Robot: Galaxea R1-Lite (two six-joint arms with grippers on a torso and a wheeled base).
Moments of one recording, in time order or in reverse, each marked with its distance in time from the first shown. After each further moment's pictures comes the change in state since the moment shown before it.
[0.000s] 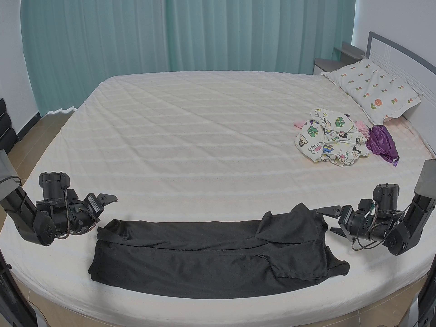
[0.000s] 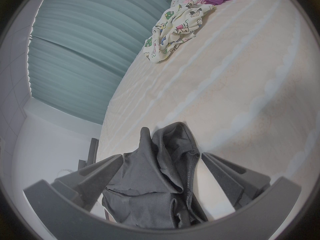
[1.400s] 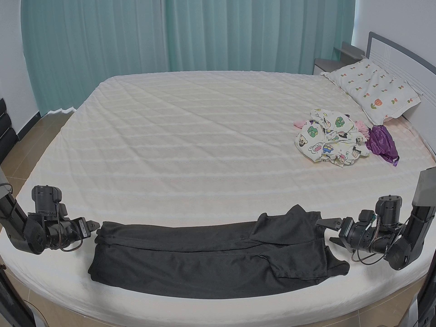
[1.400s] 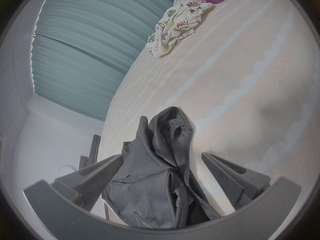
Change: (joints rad) left arm 0.062 -0.057 0.114 0.111 0.266 0.424; right arm 0.026 0.015 0.165 -0.194 0.004 0.002
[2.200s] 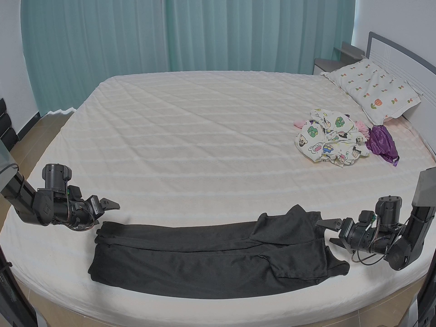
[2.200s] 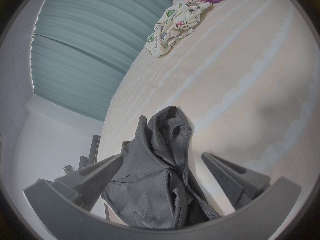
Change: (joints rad) left arm -0.026 0.077 -0.306 0.257 -0.347 -0.176; right arm -0.001 0.002 0.003 0.000 0.000 0.002
